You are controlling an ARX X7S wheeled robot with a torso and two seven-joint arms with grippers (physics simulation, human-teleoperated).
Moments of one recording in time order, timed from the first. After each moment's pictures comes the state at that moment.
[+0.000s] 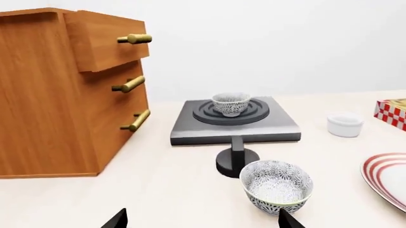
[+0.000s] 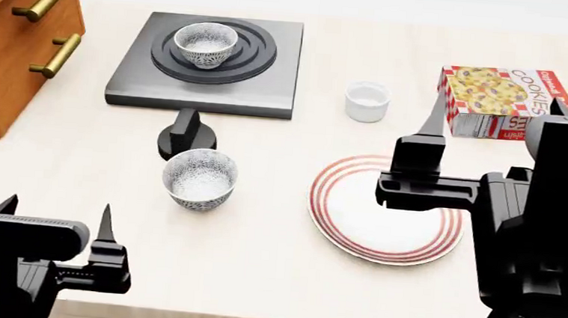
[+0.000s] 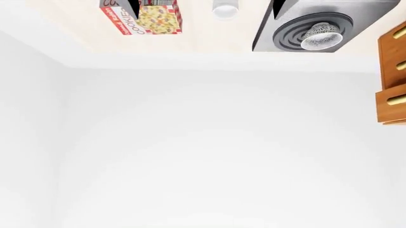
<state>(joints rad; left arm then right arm) -0.33 -0.18 0.19 0.15 -0.18 -0.45 -0.26 0.64 0.22 0.14 -0.61 0.22 1.06 -0.01</state>
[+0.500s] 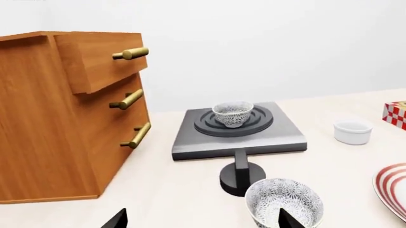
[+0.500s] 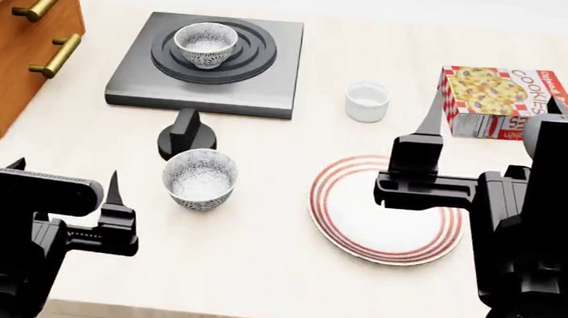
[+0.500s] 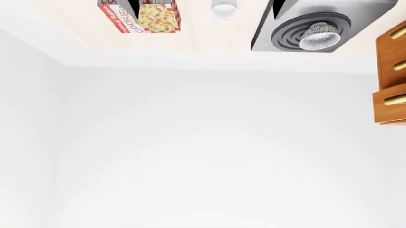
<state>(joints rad) -0.48 -0.19 0.23 0.08 -0.18 -0.53 -0.27 0.64 0.23 0.13 -0.61 0.23 1.05 0.00</state>
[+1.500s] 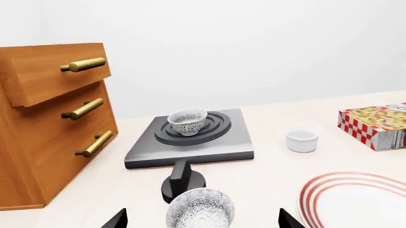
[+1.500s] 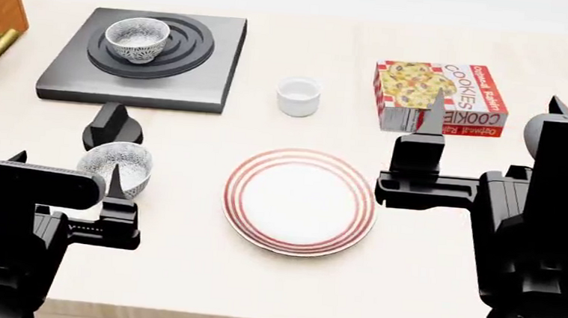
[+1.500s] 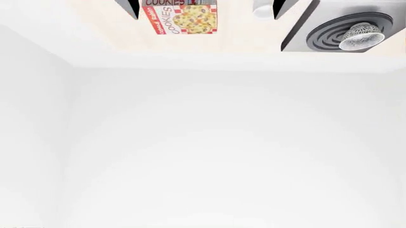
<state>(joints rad) -0.51 -0.21 0.26 0.08 -0.20 -0.54 -0.29 0.64 0.24 0.13 -0.60 0.26 1.04 0.02</state>
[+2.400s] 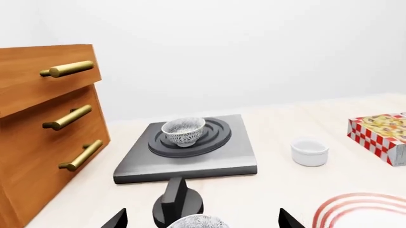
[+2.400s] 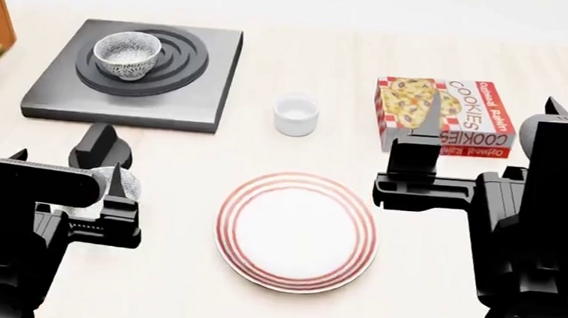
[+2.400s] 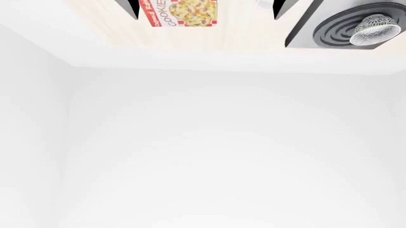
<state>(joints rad) -0.52 -0.22 0.27 0.09 -0.23 -0.55 -0.31 0.64 0.25 0.12 -0.60 0.28 1.04 0.04</state>
